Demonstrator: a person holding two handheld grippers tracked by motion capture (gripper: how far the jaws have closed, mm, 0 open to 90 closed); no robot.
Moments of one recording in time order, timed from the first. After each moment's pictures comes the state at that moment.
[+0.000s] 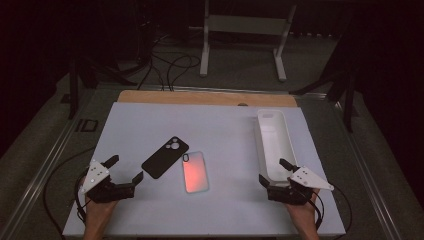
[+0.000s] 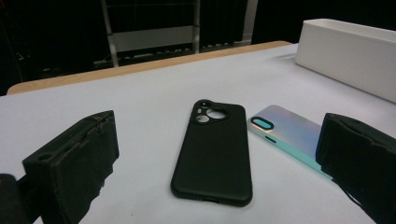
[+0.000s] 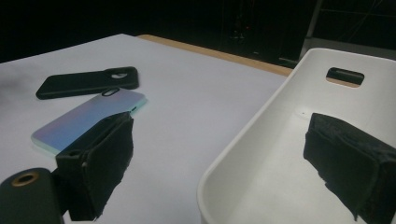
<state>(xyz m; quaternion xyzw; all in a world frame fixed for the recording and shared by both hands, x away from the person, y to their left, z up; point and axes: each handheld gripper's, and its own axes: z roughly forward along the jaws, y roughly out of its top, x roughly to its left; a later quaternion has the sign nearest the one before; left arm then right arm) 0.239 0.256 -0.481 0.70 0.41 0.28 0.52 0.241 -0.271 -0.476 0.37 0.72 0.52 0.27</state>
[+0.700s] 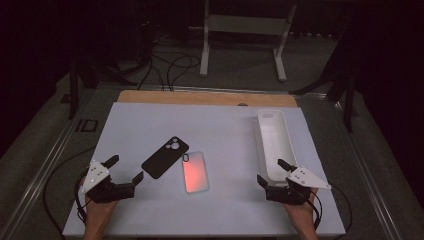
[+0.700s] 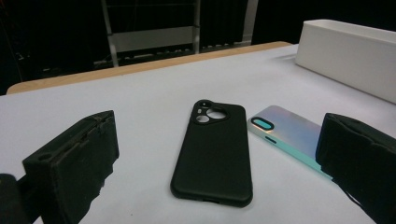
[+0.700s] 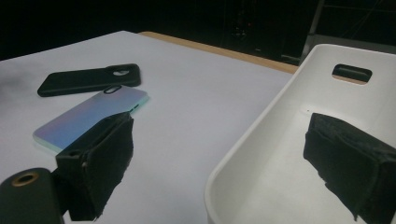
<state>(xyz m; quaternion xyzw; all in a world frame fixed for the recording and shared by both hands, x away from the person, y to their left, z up) 0.240 0.255 -0.482 0.70 0.41 0.28 0.52 0.243 -0.267 -0.478 0.37 0.72 0.52 0.27</state>
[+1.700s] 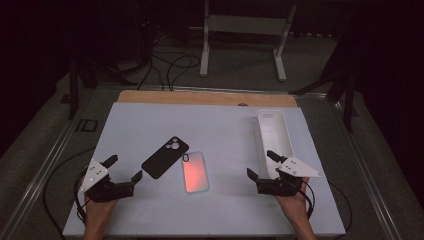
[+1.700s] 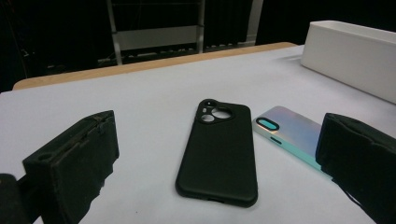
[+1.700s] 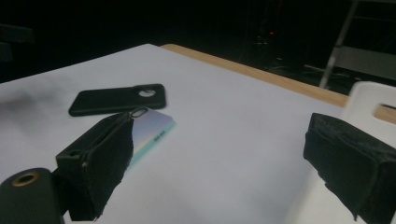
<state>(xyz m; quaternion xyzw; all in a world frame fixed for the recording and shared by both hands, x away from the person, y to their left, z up) 0.241 0.258 -0.483 0.69 0.42 0.28 0.52 0.259 -0.236 -0.449 0.33 0.74 0.54 0.24</state>
